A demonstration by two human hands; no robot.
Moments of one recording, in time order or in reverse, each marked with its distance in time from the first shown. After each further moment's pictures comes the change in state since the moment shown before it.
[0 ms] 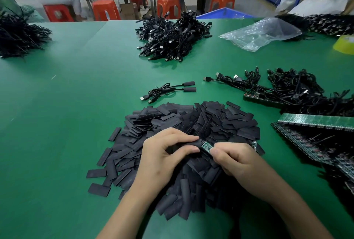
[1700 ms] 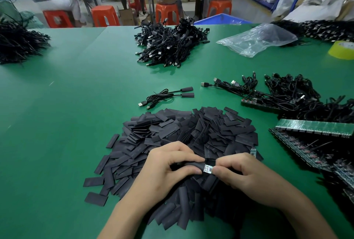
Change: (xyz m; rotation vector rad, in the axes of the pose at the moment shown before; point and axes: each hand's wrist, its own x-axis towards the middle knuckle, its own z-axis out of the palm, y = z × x) left_hand -0.002 -0.003 -0.008 0.033 -0.273 0.035; right_hand -0.004 0.008 -0.019 -0.092 -0.208 0.049
